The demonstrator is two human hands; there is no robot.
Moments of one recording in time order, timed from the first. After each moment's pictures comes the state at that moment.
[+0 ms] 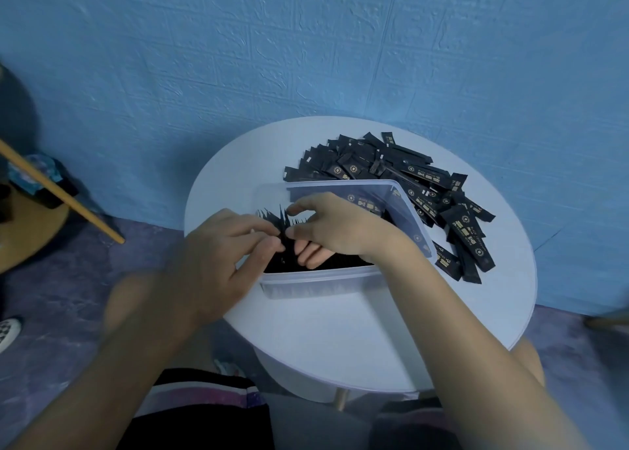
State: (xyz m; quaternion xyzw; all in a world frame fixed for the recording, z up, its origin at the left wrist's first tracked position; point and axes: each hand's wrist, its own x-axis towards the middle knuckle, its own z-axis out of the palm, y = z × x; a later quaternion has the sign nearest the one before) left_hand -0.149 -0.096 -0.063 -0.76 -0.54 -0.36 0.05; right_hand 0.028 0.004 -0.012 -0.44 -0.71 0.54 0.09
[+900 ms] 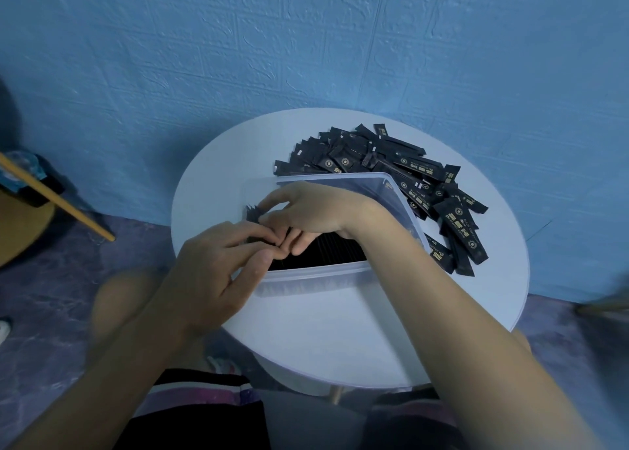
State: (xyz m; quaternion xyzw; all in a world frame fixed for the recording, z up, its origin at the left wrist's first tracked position) left_hand -0.137 -0.103 -0.066 -0.78 -0.51 -0.36 0.01; right_hand 0.012 0.022 -0.007 -0.40 -0.75 0.52 0.02
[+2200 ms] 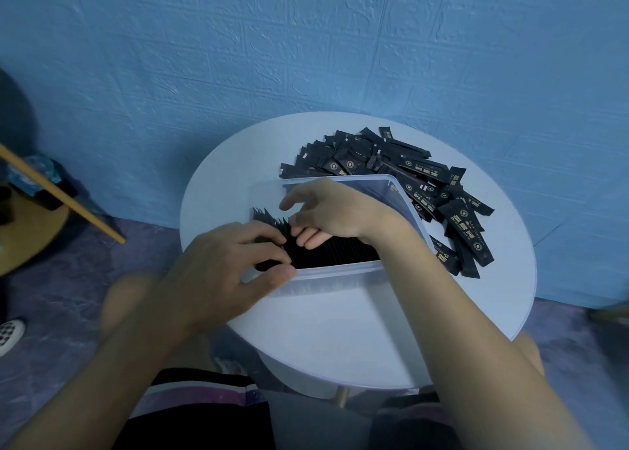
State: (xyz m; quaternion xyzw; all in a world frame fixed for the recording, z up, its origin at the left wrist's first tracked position) left_hand -0.142 -0.101 -0.062 -0.79 -0.53 -0.31 -0.01; right_hand 0.031 0.024 -0.012 -0.41 -0.74 0.52 0.08
